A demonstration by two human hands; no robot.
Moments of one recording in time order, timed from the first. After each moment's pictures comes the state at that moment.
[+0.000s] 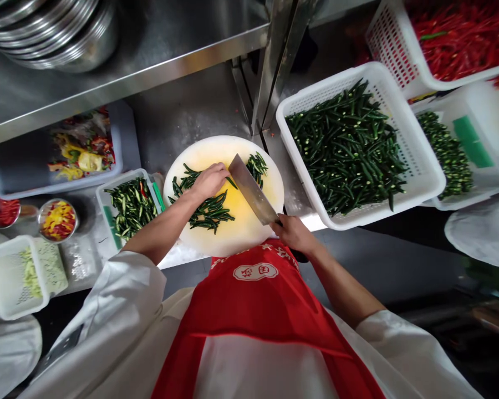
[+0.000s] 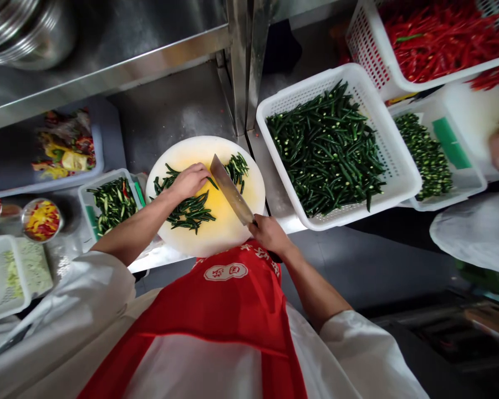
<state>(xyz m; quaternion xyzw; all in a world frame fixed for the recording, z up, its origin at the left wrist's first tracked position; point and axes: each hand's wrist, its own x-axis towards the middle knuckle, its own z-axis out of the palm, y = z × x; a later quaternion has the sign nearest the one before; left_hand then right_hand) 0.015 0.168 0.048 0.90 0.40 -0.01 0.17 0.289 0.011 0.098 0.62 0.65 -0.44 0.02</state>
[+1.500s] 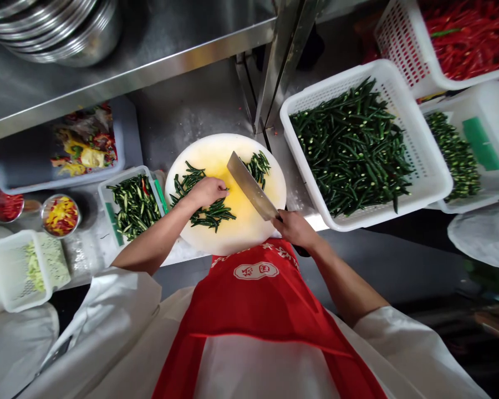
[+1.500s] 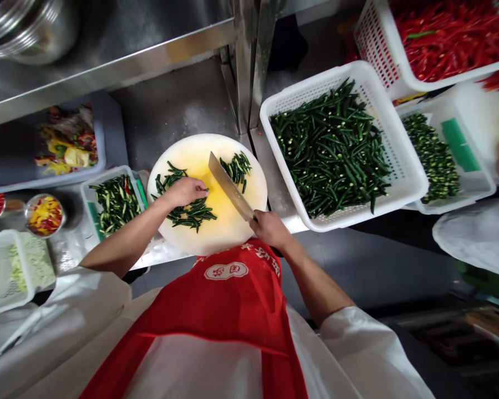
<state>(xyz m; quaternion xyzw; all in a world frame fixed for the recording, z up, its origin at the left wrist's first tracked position) 0.011 0.144 0.073 0.75 0.55 -0.07 0.35 0.289 0.024 0.096 0.59 0.70 -0.39 0.06</state>
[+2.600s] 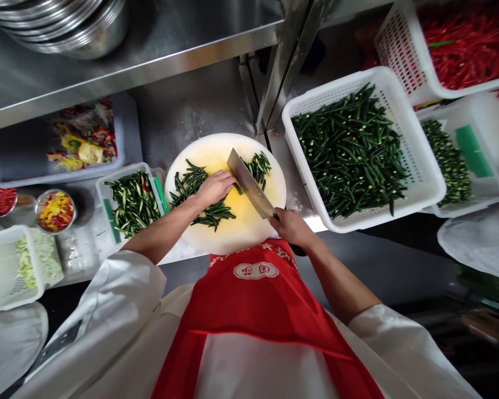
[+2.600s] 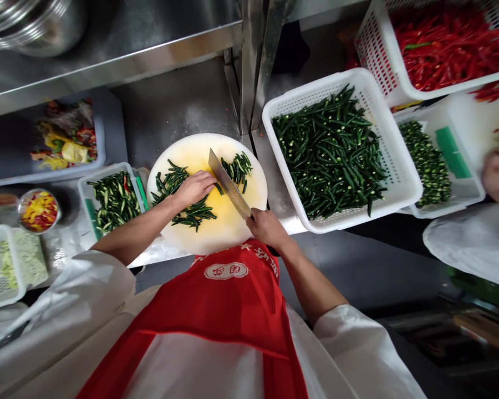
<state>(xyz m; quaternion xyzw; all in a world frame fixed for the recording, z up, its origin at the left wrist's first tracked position) 0.014 0.141 0.038 0.91 0.36 0.04 0.19 0.281 0.028 0.099 0.60 0.71 -0.37 0.07</state>
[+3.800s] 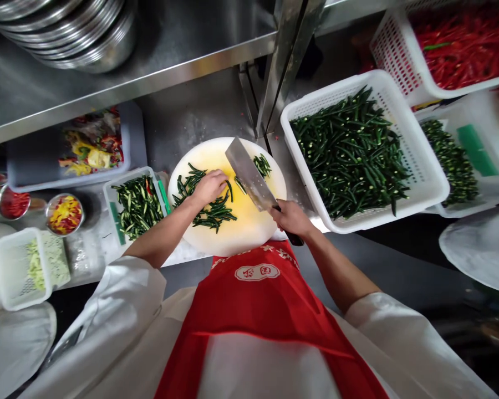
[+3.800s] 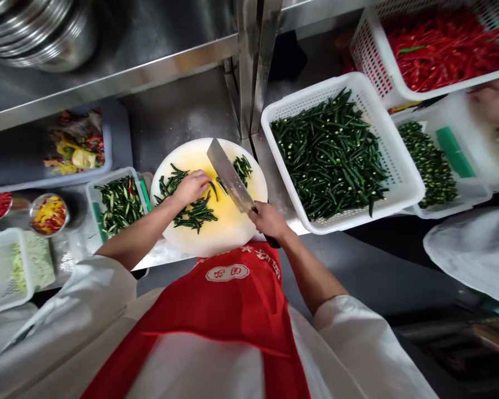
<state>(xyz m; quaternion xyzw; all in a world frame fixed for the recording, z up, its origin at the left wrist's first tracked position) 0.001 0.150 0.037 0.86 0.46 0.06 0.22 0.286 0.049 0.095 0.61 0.60 -0.51 -0.04</state>
